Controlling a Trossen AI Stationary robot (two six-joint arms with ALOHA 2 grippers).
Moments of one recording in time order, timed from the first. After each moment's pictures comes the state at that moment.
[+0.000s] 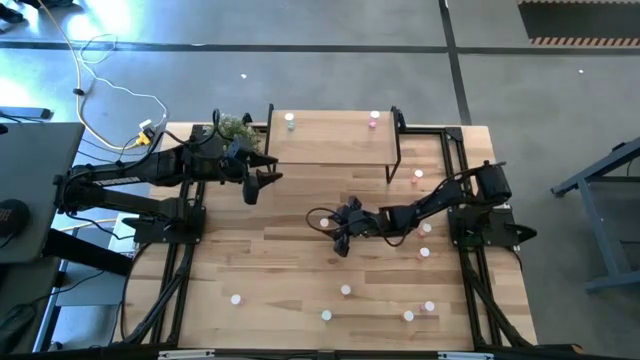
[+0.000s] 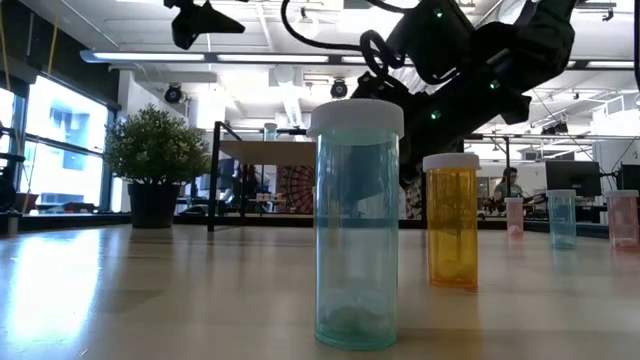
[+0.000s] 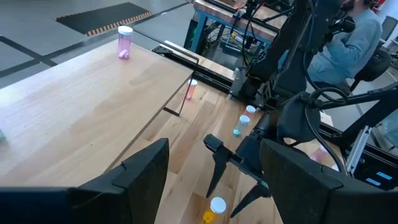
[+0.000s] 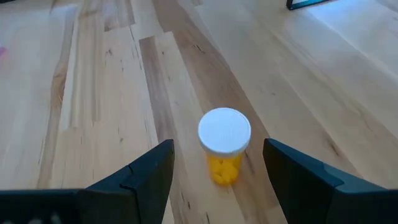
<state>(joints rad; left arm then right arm) 0.28 0.92 0.91 -0.33 -0.08 -0.34 0.13 1.83 0.78 0.48 0.28 0.31</state>
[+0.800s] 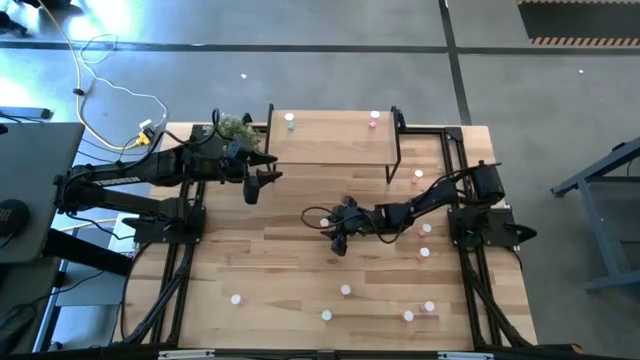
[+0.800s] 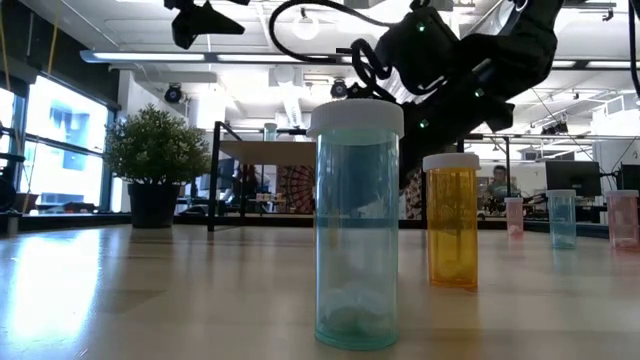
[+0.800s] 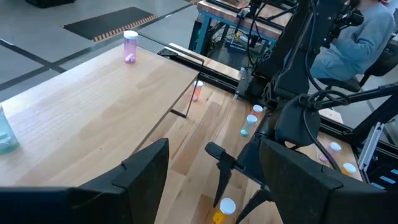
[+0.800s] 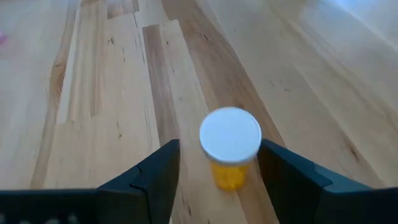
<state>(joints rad) 0.28 0.92 0.91 -0.34 -0.09 -0.29 0.10 1.88 0.82 0.46 0.20 0.29</state>
